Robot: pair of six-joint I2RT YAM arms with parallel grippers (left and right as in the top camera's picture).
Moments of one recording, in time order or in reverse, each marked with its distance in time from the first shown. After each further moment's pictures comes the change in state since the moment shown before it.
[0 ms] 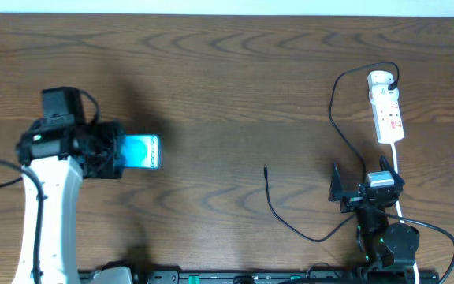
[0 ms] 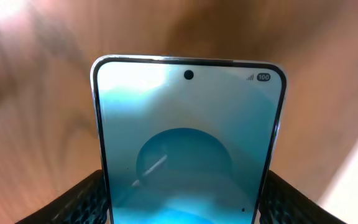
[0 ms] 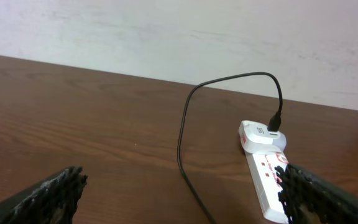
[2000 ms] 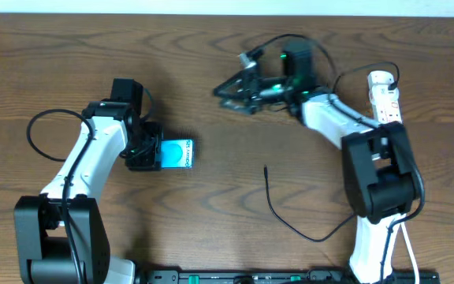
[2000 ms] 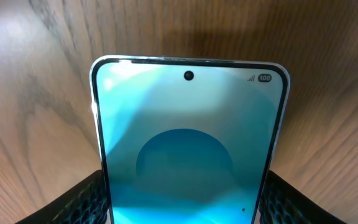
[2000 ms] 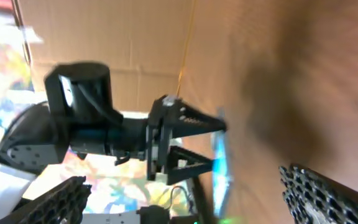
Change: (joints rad) left arm -0.233 0.339 -0.015 0.137 0.003 -0.240; right arm 0.355 2.094 1.348 0.298 -1.180 0.993
